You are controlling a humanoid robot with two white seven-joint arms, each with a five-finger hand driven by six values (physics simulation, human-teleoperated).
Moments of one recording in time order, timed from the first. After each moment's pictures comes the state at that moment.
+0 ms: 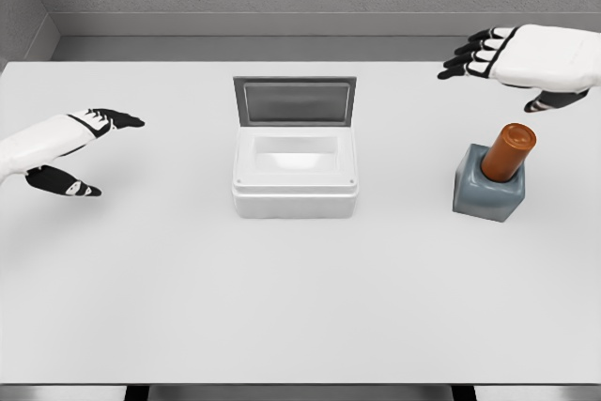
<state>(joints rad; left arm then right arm) -0.47 1.05 -0.69 -1.39 -0.09 -0.61 -0.16 -0.82 -1.00 0.60 -1.57 0.34 -0.61 0.61</state>
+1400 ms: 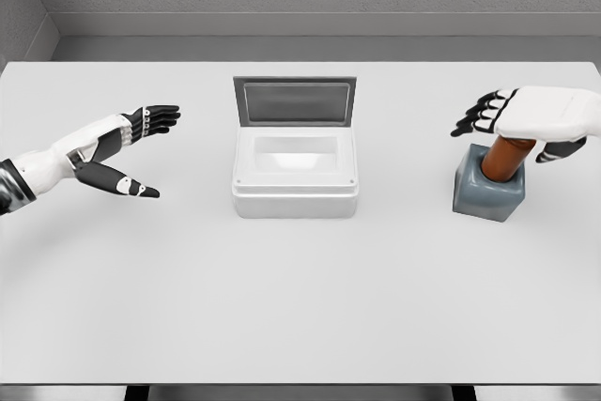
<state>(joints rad) -0.64 0.97 -1.03 -1.36 0.81 -0.44 -0.38 -0.78 -1.05 0.74 -1.52 0.38 -0.61 0.61</state>
